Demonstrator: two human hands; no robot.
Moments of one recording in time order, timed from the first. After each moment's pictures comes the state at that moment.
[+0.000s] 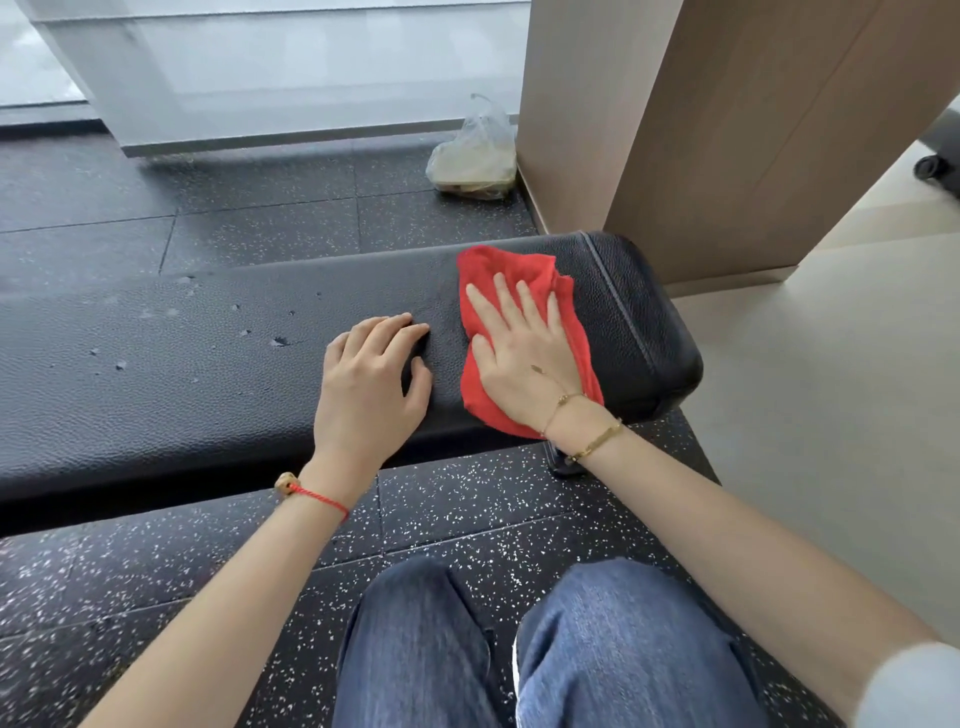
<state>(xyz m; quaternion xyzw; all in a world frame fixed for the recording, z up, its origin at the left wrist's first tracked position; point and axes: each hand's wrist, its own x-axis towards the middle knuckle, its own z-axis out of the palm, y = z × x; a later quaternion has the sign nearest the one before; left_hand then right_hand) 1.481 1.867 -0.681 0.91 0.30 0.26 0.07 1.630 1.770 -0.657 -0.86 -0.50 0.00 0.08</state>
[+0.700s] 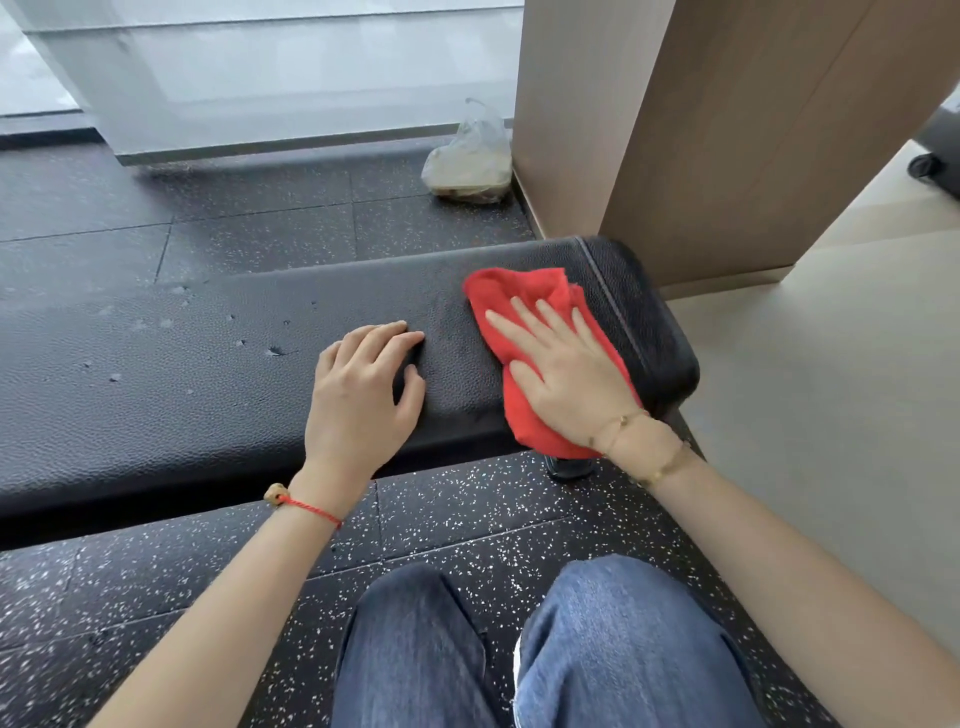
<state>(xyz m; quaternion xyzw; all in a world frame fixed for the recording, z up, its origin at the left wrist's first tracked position) 1.478 1.870 -0.680 0.91 0.30 0.26 0.07 1.662 1.728 -0.656 -0.82 -0.55 0.02 0.11</state>
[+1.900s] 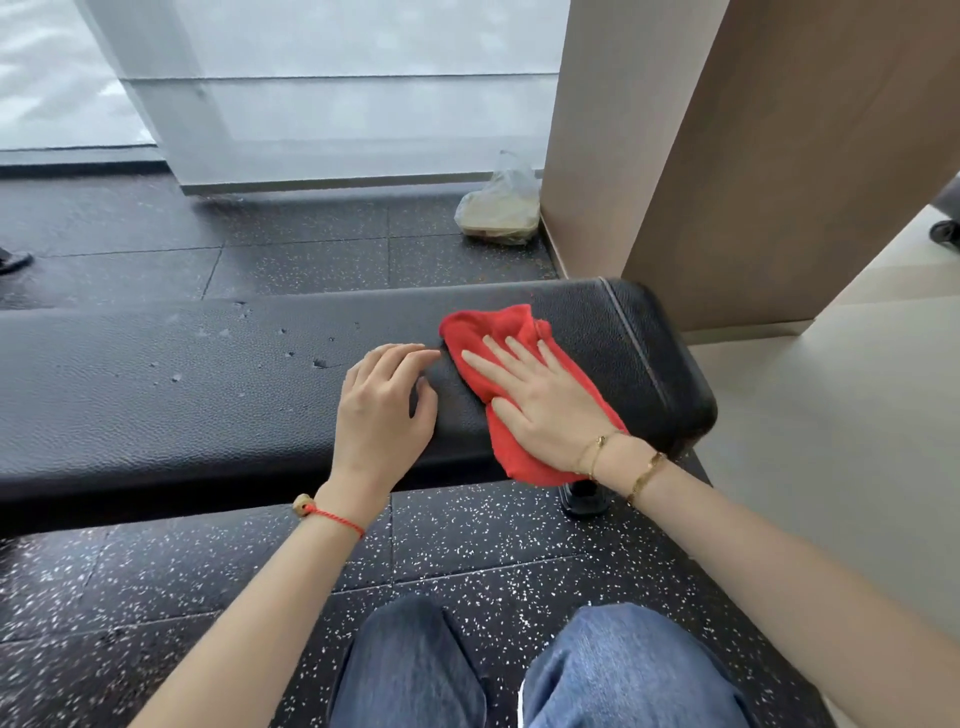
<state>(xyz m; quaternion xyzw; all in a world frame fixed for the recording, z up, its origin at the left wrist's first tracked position) 1.468 1.865 -0.670 0.88 0.32 0.32 0.12 1.639 1.754 -0.652 -0.76 -0.65 0.04 0.08</state>
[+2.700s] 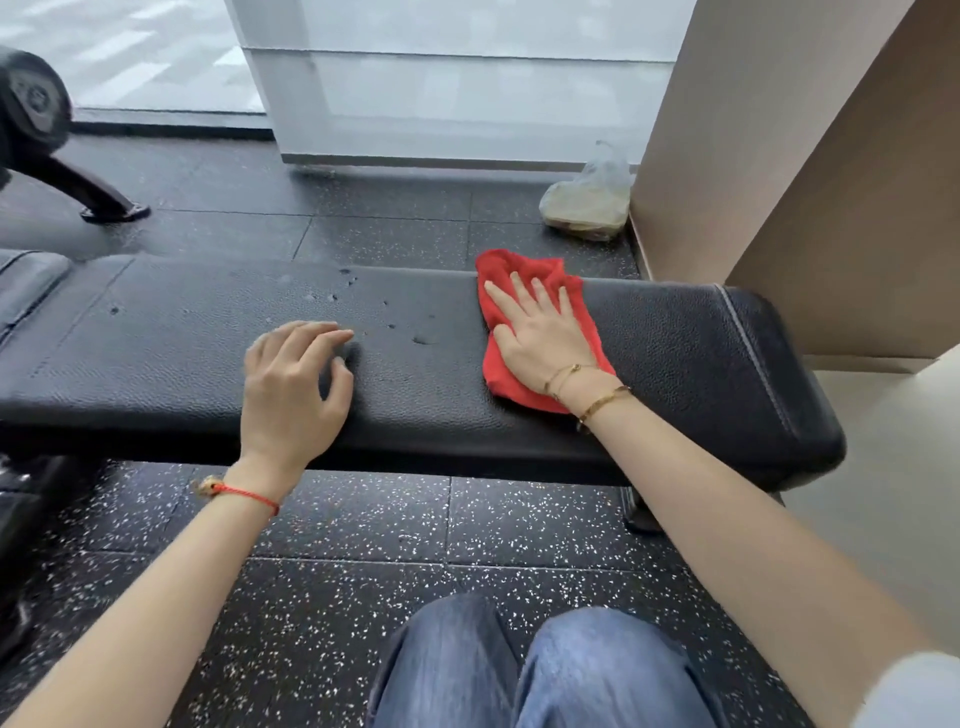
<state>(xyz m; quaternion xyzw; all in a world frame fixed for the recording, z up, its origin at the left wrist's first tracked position) 1.332 1.960 -0.685 0.85 0.40 0.34 0.00 1.595 1.880 -0.647 -0.80 -0.59 0.06 0.08</state>
